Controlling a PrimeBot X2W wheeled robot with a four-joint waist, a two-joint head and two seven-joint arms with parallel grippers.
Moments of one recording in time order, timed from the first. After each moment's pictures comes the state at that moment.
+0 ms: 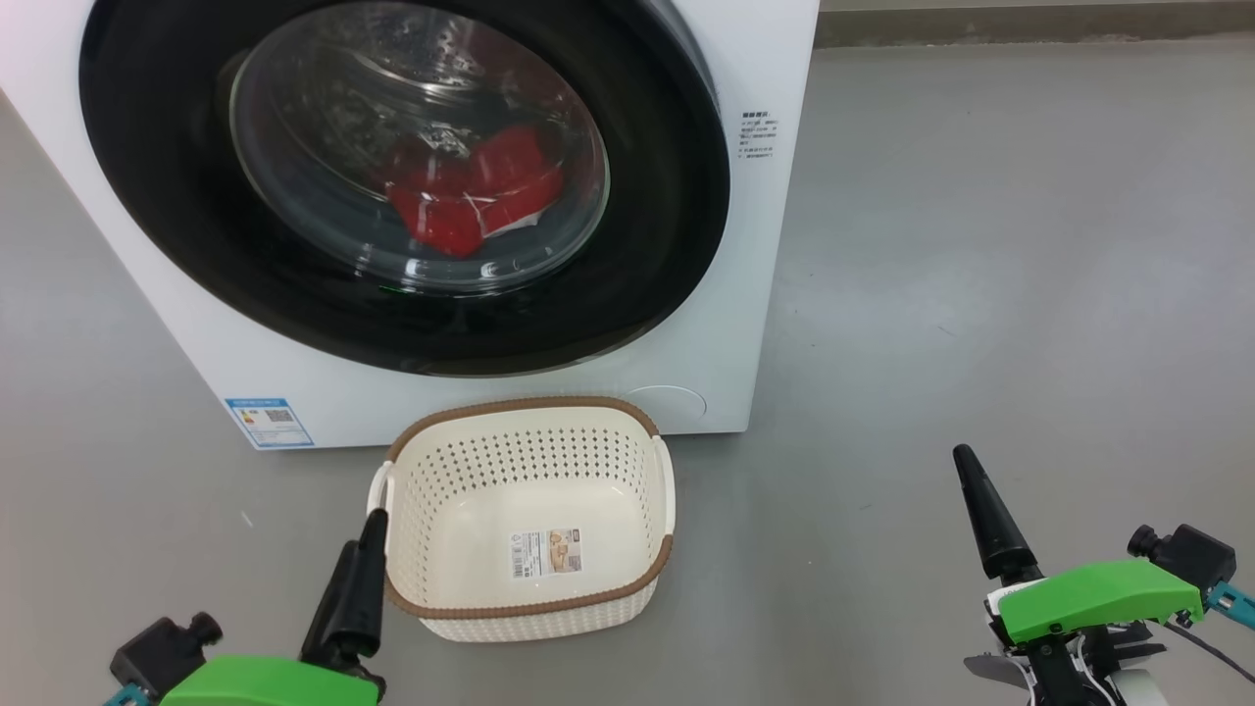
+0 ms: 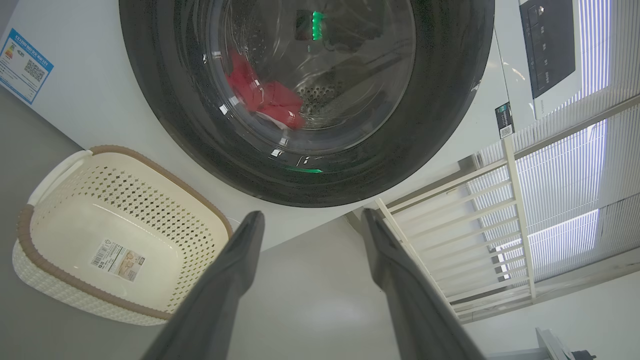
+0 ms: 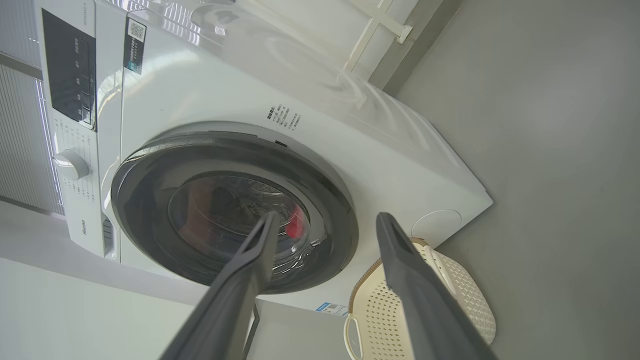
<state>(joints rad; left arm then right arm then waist) -0.09 0.03 -0.03 0.27 -1.11 -0.11 -0.04 -0.11 -0.03 0.01 0.35 1.26 0.13 -0.05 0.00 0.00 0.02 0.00</state>
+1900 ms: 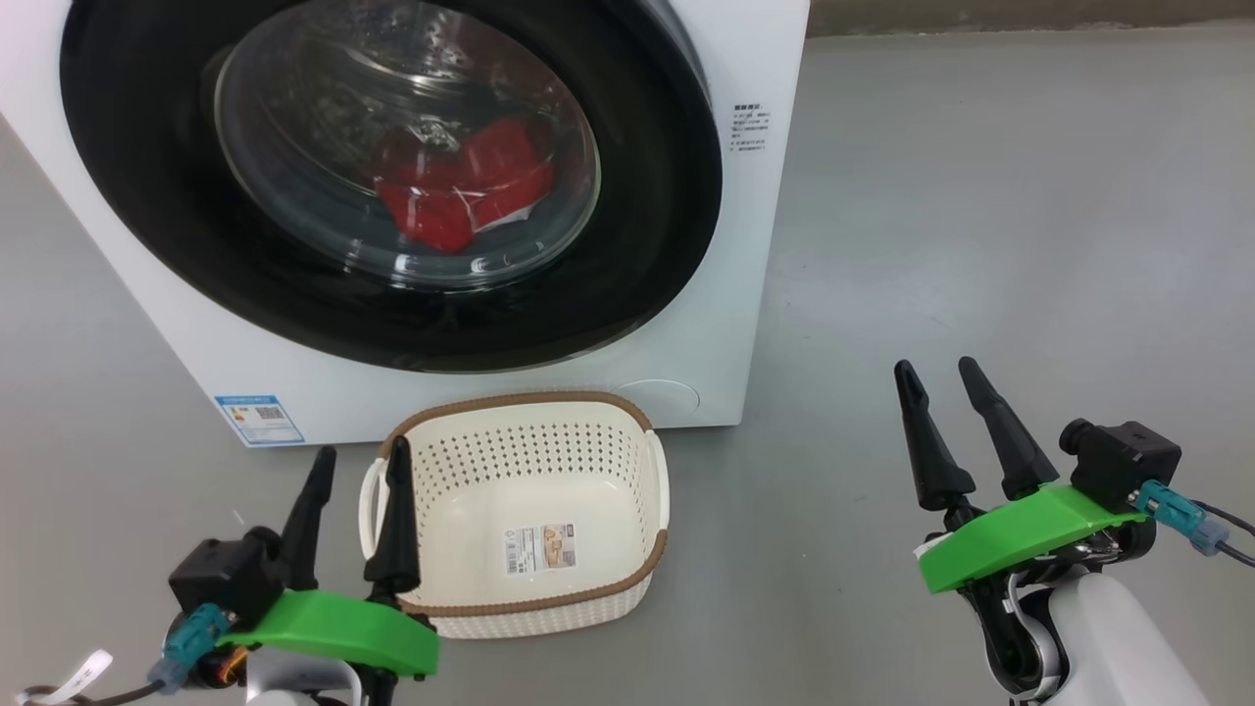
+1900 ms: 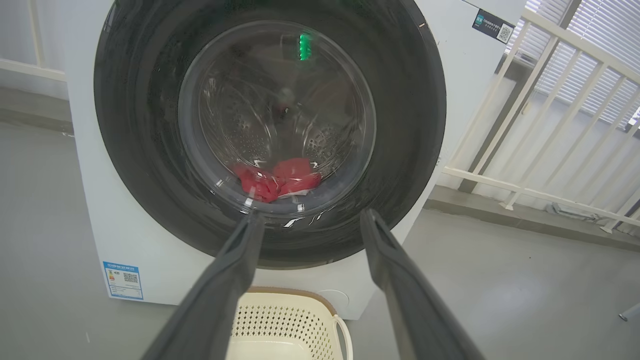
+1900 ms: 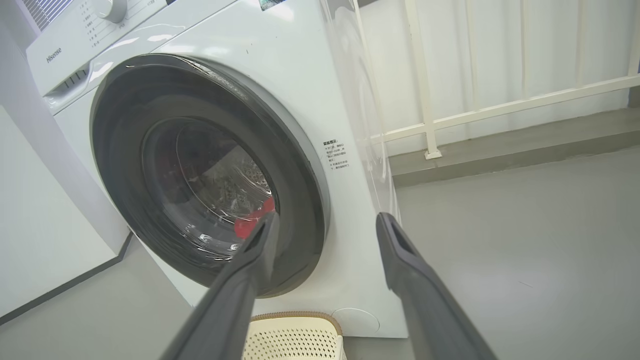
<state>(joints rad) -0.21 0.03 -0.09 0.28 -0.42 0.00 -0.20 -0.25 -0.04 0.07 0.36 0.53 0.13 -0.20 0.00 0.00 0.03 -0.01</state>
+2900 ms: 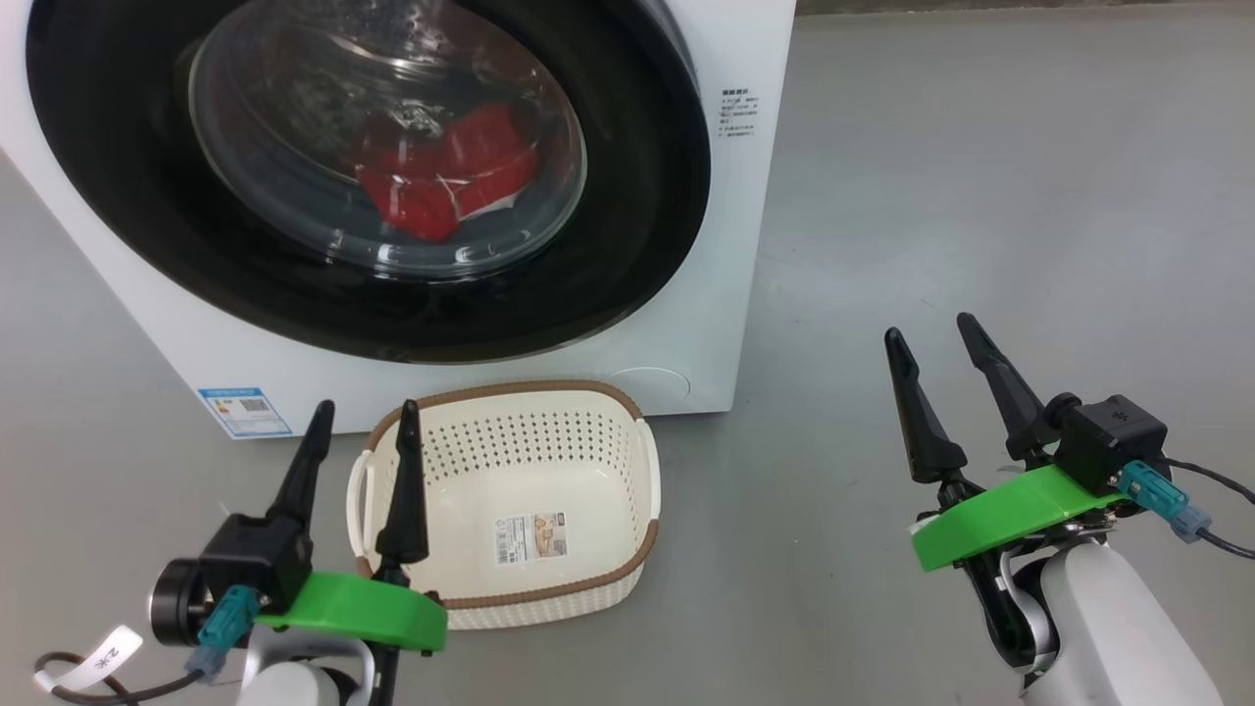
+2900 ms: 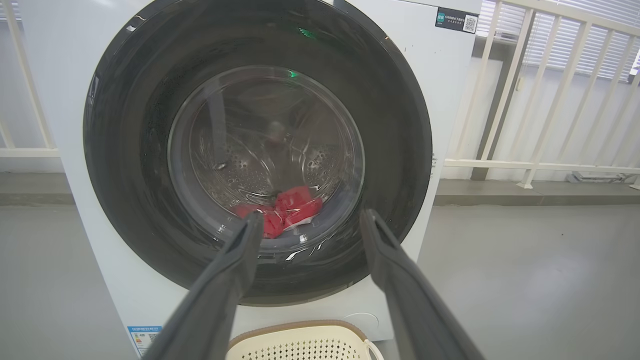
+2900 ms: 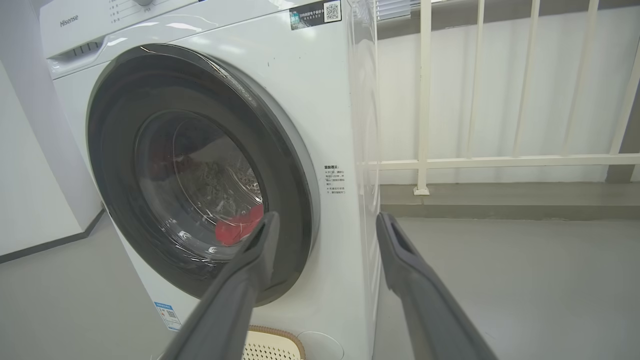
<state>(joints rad) -0.25 0.03 -0.09 0.26 -0.20 0.02 -0.25 -0.30 -0.05 0.08 0.34 0.33 0.13 -0.26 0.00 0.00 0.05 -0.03</state>
